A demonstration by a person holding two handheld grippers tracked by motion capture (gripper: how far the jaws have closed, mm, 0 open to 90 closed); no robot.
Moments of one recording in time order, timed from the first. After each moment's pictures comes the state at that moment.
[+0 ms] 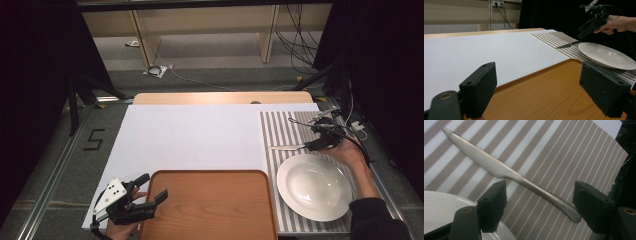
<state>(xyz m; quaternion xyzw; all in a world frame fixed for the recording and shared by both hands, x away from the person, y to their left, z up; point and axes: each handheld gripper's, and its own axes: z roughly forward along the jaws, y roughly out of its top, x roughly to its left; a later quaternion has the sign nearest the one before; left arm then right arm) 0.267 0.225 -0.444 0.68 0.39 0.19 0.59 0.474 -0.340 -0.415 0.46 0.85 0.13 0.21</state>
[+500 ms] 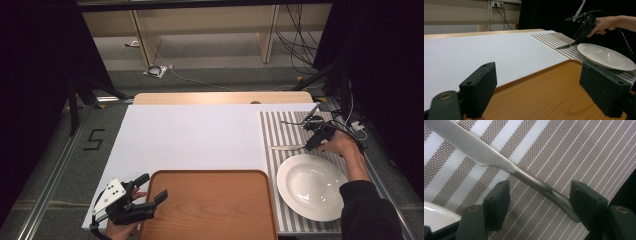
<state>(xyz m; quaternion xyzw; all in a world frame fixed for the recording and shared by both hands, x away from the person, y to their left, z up) 0.266 0.225 -0.444 0.68 0.38 0.19 0.60 0.513 -0.337 -0.437 0.45 0.88 0.01 0.14</state>
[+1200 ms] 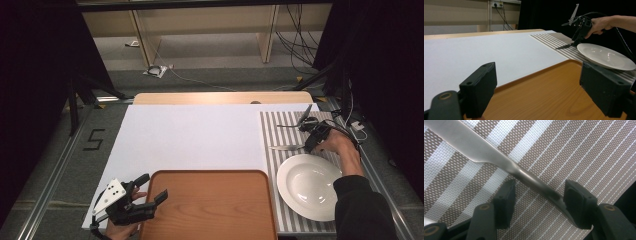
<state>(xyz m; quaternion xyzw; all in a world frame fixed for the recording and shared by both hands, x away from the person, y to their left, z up) 0.266 0.225 -0.444 0.68 0.38 0.19 0.60 0.523 -0.329 -0.448 0.43 0.89 -0.04 0.13</state>
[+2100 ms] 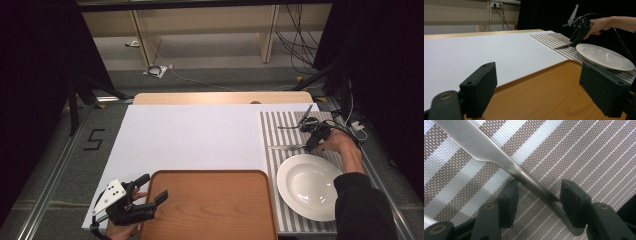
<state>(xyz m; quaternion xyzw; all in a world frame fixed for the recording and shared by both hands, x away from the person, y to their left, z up) 0.265 0.224 -0.444 0.68 0.38 0.19 0.60 0.525 -0.334 -0.450 0.39 0.91 -0.02 0.12</state>
